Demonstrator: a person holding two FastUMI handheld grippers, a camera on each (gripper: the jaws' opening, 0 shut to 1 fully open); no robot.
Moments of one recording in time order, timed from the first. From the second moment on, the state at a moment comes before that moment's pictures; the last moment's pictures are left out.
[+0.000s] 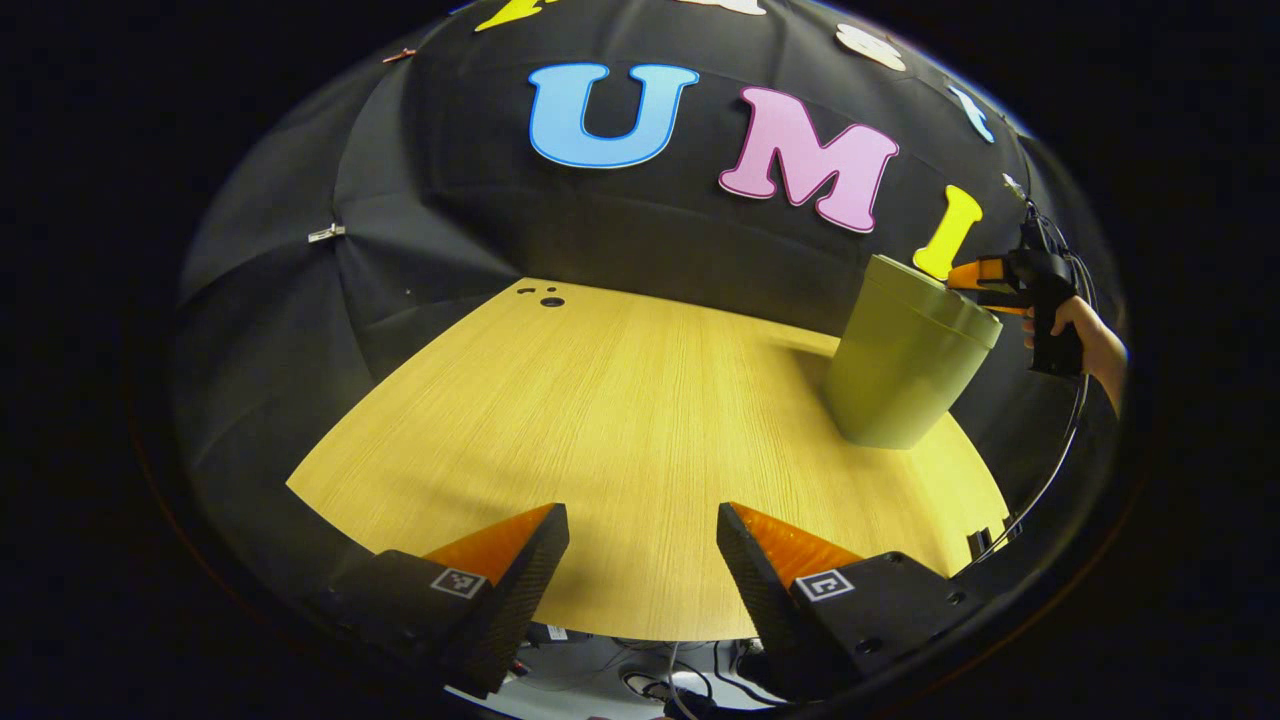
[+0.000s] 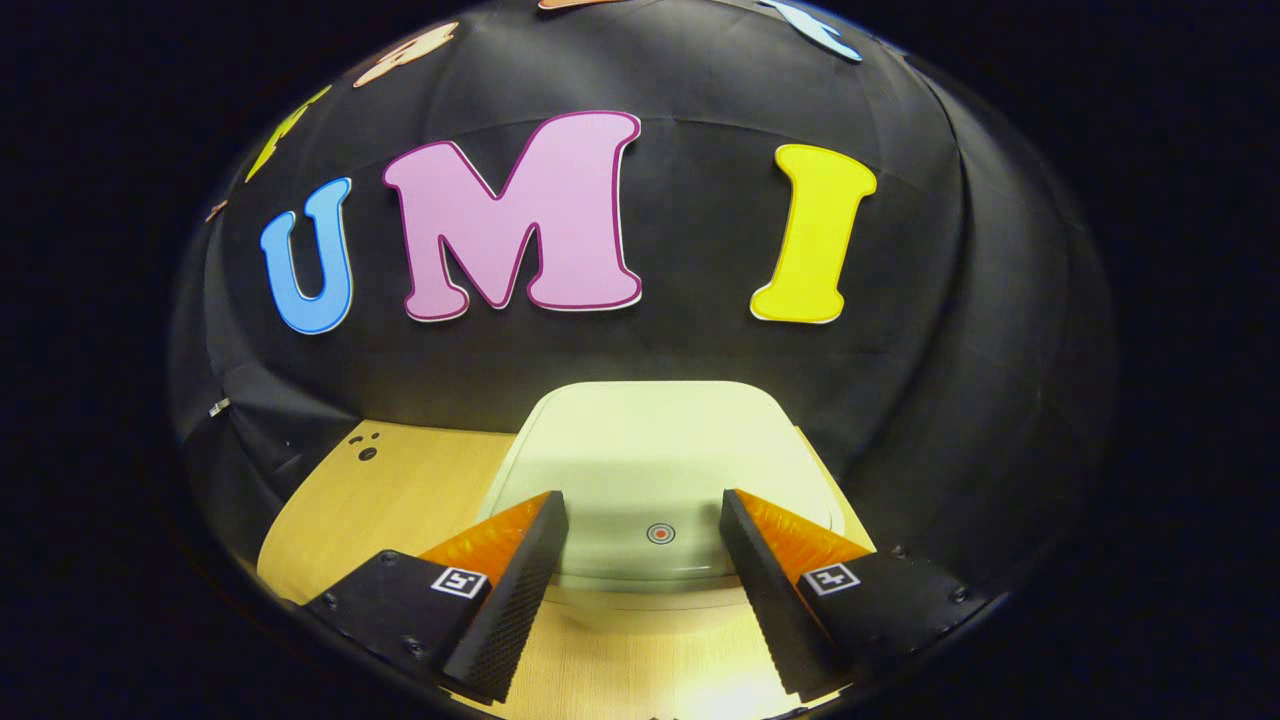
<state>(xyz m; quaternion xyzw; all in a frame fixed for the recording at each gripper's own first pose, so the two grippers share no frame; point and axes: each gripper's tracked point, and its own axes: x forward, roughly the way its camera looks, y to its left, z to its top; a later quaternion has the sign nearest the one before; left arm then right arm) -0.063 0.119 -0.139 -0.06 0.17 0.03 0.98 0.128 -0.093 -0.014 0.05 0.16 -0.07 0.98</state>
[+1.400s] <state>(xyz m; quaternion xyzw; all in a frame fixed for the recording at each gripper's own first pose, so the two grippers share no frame) -0.073 0.082 0.020 -0.02 -0.04 0.02 1.00 -0.061 -0.002 0.011 0.02 0.04 -0.03 1.00</state>
